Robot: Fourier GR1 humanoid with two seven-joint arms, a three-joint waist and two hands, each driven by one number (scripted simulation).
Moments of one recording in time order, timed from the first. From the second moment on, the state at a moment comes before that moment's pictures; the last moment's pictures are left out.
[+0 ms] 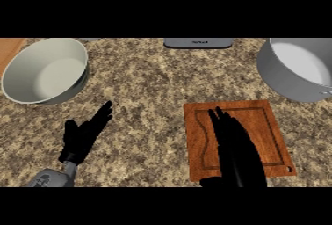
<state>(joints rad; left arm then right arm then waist) -0.11 0.37 -0.34 -1.37 0.29 0.07 0.09 -0.07 -0.19 0.63 -1.95 1.03 0.07 0.85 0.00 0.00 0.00</state>
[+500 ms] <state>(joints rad) -0.13 0.32 -0.30 -1.34 0.25 0.05 0.10 -0.04 -0.27 0.47 -1.85 0.95 0.19 0.77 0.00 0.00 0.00</state>
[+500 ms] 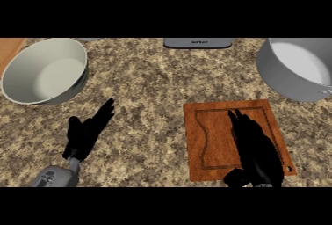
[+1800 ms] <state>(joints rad) -0.11 0.24 -0.19 -1.34 0.15 -0.05 0.12 0.09 -0.23 0.17 -1.70 0.64 0.09 0.27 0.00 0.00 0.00</state>
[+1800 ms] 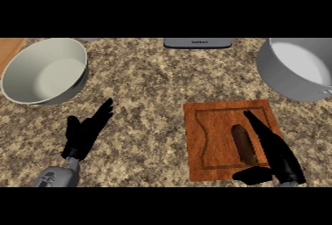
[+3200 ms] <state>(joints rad) -0.06 0.20 -0.12 -1.38 0.09 -0.07 0.13 0.07 -0.21 -0.38 -1.33 0.18 -0.09 -0.29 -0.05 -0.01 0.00</state>
